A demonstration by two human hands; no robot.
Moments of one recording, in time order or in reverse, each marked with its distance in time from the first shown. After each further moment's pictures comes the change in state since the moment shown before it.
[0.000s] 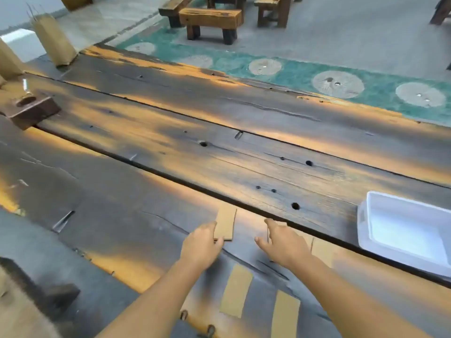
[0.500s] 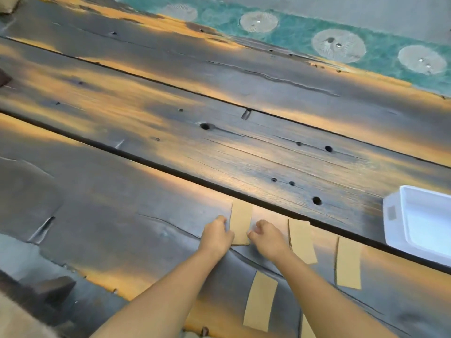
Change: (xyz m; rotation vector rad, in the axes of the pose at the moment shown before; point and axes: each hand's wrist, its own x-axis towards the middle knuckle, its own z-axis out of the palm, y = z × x) left_hand 0.090 -0.041 0.028 -0.408 -0.262 -0.275; right_hand 0.085 -0.076 0.060 0.512 -0.168 0.388
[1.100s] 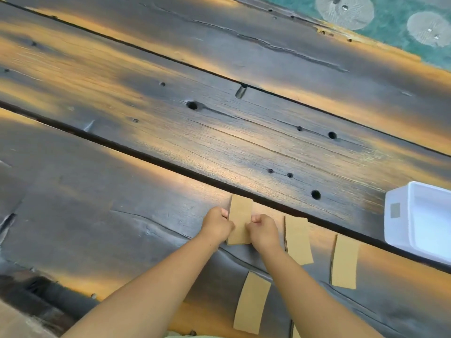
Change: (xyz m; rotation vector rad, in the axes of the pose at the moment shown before) left_hand 0.044 0.023 0.019 -0.328 -0.185 -0.197; right_hand 0.047 0.008 0.021 0.403 0.131 0.279
